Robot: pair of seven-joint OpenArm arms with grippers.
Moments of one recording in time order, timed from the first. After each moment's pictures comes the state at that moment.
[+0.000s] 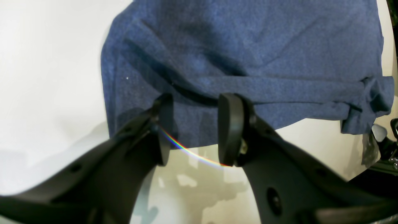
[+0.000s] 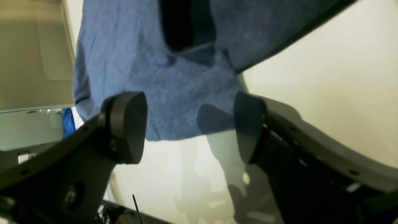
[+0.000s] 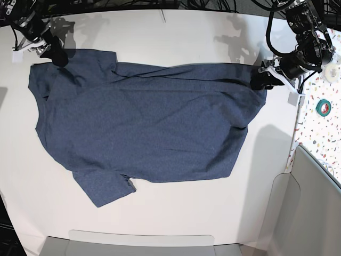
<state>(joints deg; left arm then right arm) 14.1 -14.0 -33.5 101.4 -55.8 -23.6 75.5 -26.4 8.9 47.8 94.7 75.3 20.6 -67.1</state>
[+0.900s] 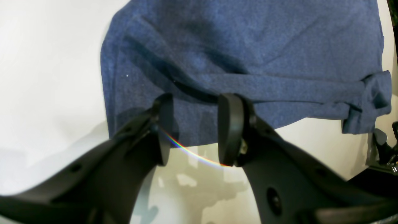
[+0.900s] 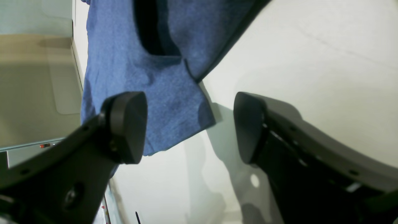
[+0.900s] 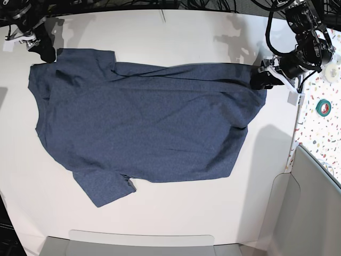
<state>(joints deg) 14.2 -14.0 -33.5 101.4 -55.8 -23.6 75.5 -25.9 6.6 55.3 90.8 75.8 21.0 -67.1</state>
